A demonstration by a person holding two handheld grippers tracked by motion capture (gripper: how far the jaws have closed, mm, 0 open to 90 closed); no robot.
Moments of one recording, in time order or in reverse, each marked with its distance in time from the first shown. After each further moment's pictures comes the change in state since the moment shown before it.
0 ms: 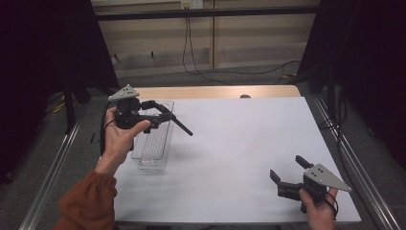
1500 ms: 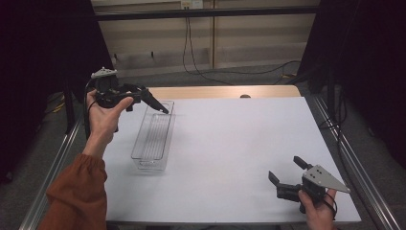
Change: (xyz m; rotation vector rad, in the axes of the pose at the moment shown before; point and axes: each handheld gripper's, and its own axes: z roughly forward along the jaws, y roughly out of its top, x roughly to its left) left arm 0.063 0.023 -0.009 0.003 0.280 -0.126; right arm 0.002 -0.003 0.001 -0.014 0.028 -0.014
